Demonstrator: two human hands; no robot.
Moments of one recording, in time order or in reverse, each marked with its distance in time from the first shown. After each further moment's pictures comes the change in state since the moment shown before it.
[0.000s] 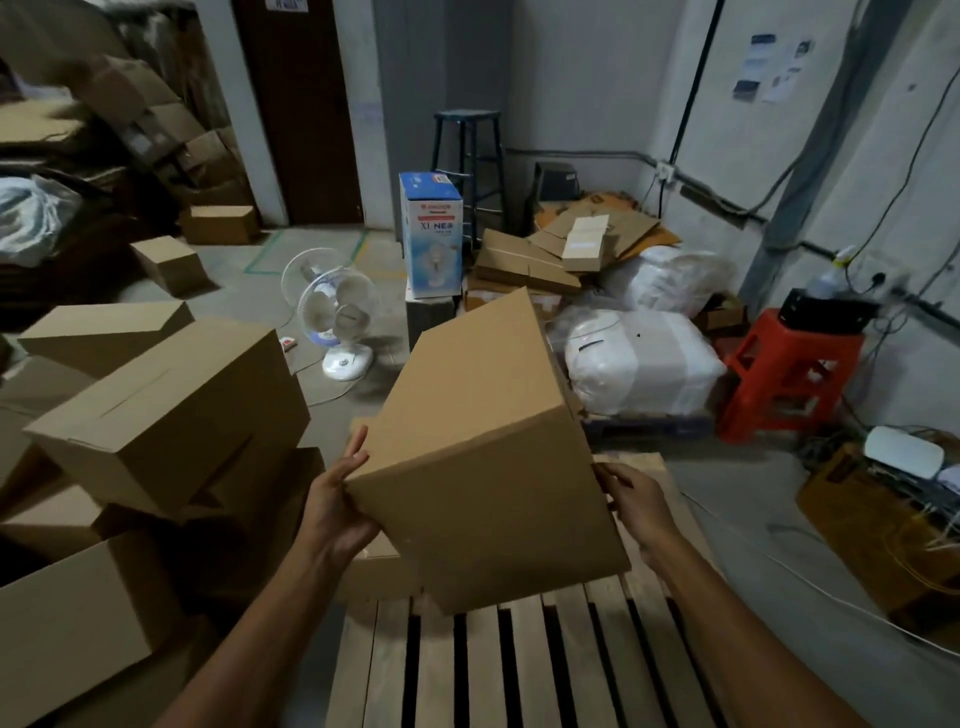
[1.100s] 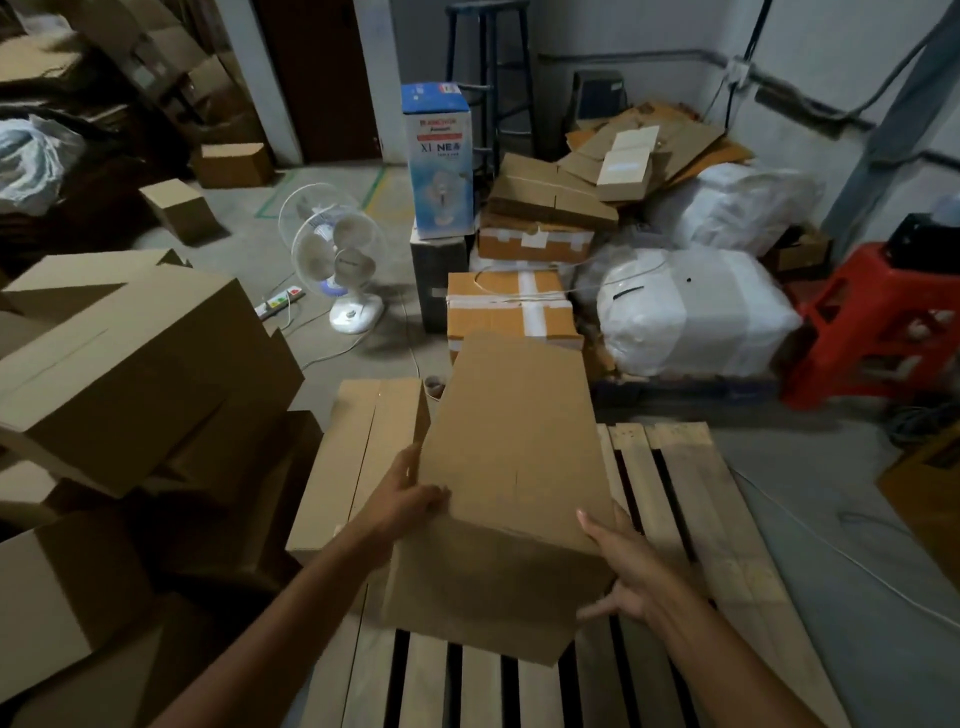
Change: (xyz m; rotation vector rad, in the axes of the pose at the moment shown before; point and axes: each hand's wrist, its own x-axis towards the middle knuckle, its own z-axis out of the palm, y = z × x) left_hand 0.179 -0.126 0.014 1.089 0.047 -0.064; right_hand 0.154 0.119 0.021 0.304 -0.240 0.470
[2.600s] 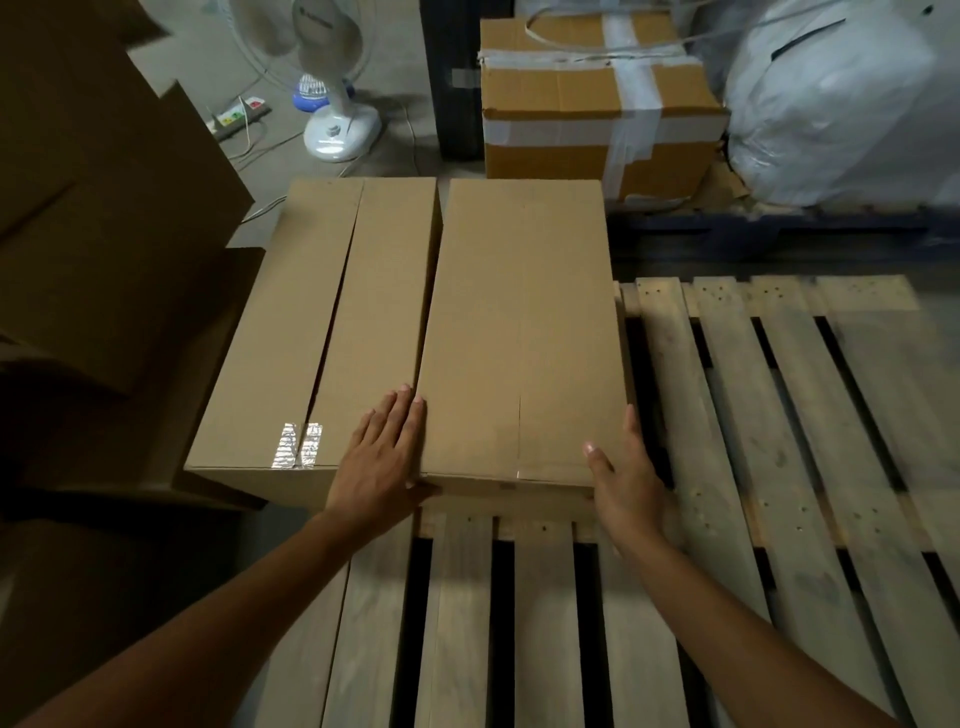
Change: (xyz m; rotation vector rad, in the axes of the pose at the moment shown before) left_hand 0.330 -0.427 -0.052 1.285 0.139 0.355; right_hand 0.422 0.239 0.130 -0.452 0.320 -0.435
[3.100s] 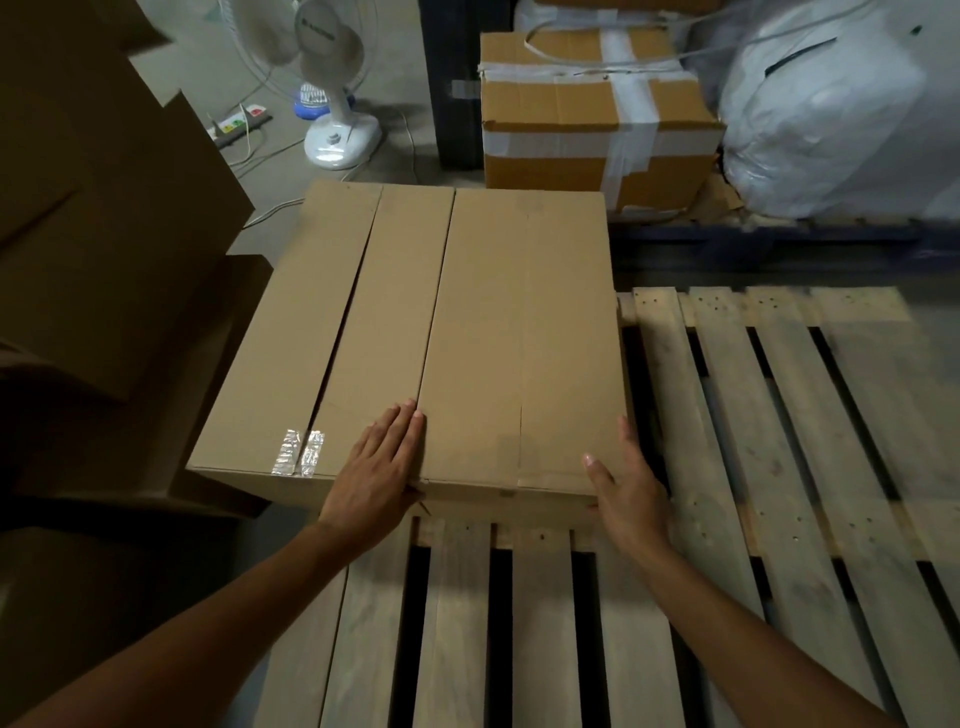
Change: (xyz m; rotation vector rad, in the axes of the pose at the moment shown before) left_hand -0.004 -0.008 0.000 -0.012 0.010 0.064; right_hand 0.007 0.009 -0.006 -0.018 -0.037 -0.046
